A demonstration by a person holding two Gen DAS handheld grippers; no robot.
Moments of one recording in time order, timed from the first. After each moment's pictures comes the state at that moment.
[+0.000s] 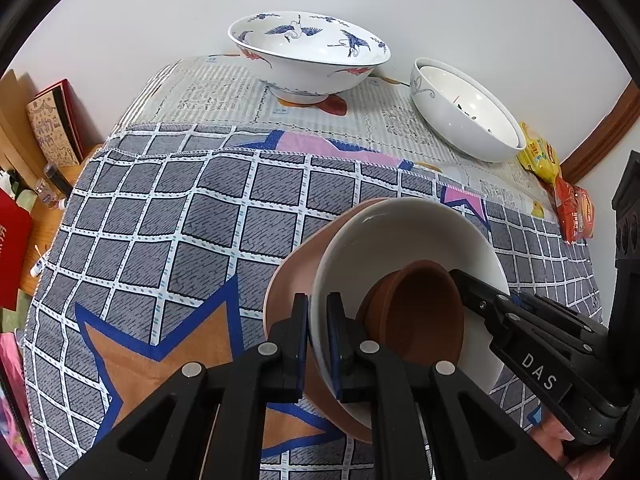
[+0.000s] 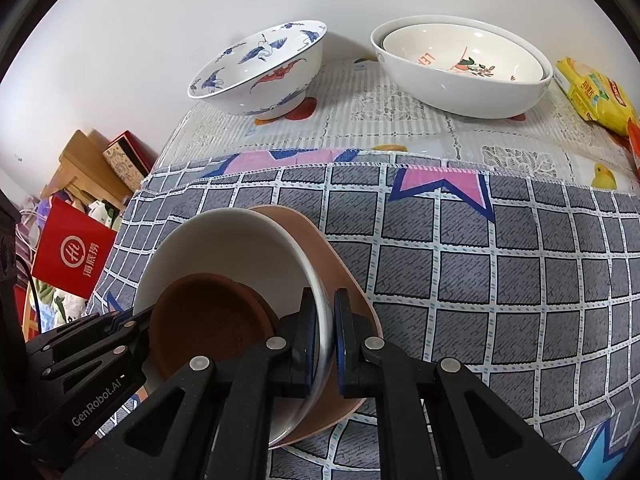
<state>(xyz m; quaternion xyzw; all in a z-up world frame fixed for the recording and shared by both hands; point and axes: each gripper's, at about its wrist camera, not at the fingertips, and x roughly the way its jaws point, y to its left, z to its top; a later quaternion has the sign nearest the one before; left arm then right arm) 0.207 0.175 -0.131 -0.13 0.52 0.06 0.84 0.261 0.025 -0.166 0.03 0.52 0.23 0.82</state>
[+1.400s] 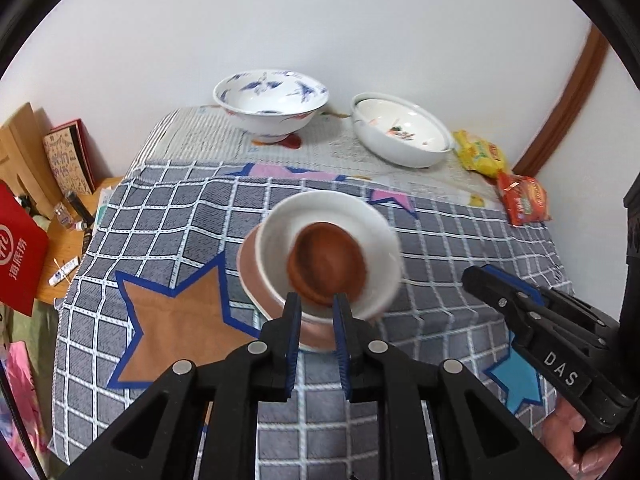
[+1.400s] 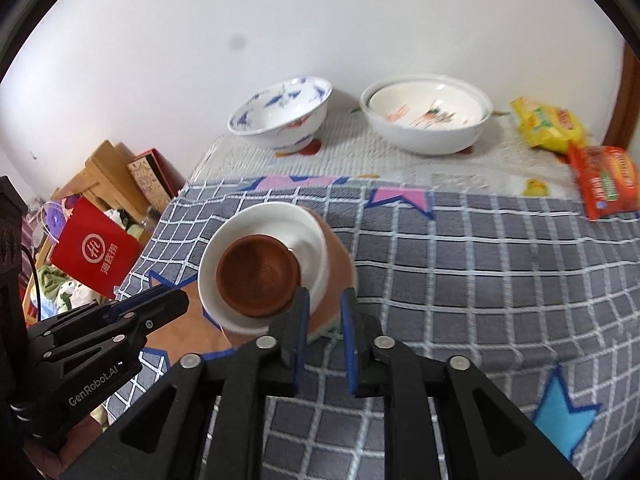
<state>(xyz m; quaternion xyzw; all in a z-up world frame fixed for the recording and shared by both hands) 0.120 0.125 -0.055 -0.10 0.46 0.03 0.88 0.167 -0.040 -0.086 0.02 0.45 0.22 0.87</state>
